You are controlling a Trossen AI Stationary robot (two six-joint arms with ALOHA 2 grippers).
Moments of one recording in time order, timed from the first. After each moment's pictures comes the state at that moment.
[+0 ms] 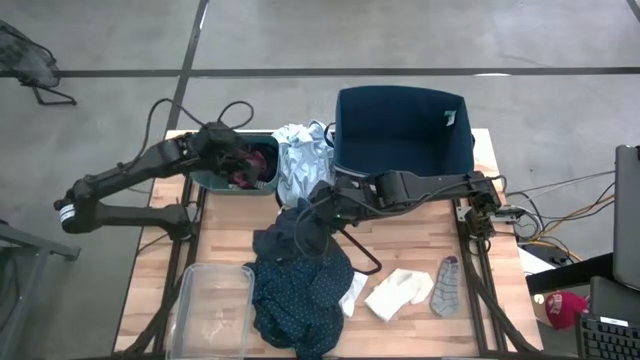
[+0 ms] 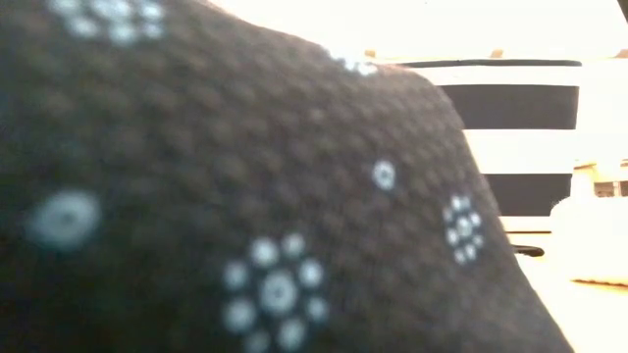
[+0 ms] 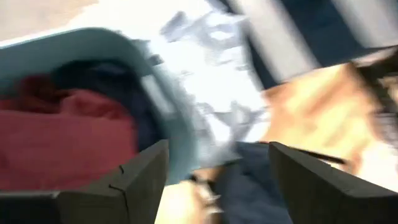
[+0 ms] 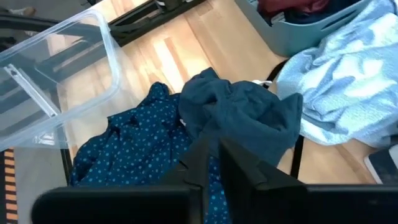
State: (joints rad) left arm 0.48 0.93 0.98 -0.77 -0.01 -0.57; right arm 0.18 1.96 2.18 -1.10 0.20 0.64
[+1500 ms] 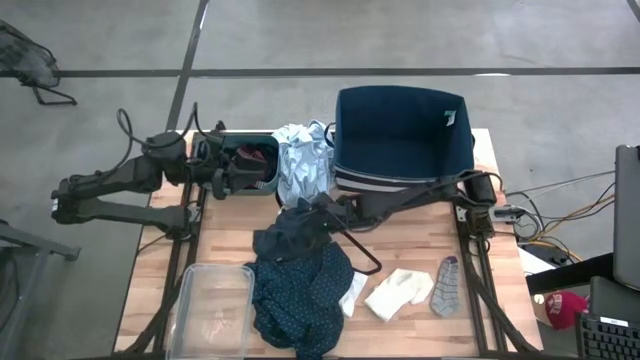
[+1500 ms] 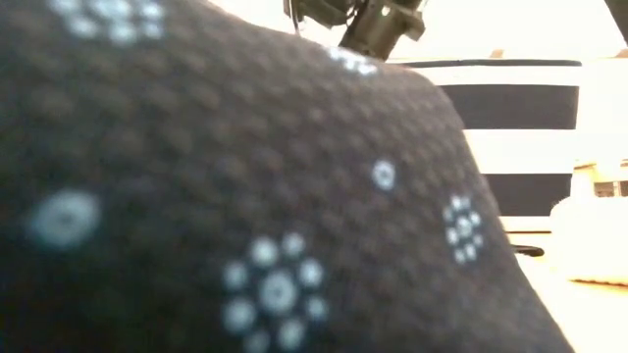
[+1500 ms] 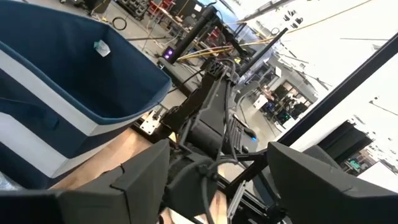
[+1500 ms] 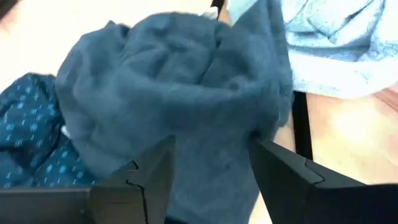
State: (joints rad) left arm 0.16 0.76 0.98 -0.19 0.12 -0.67; right arm 0.08 1.97 1.44 -0.42 0.21 0.84
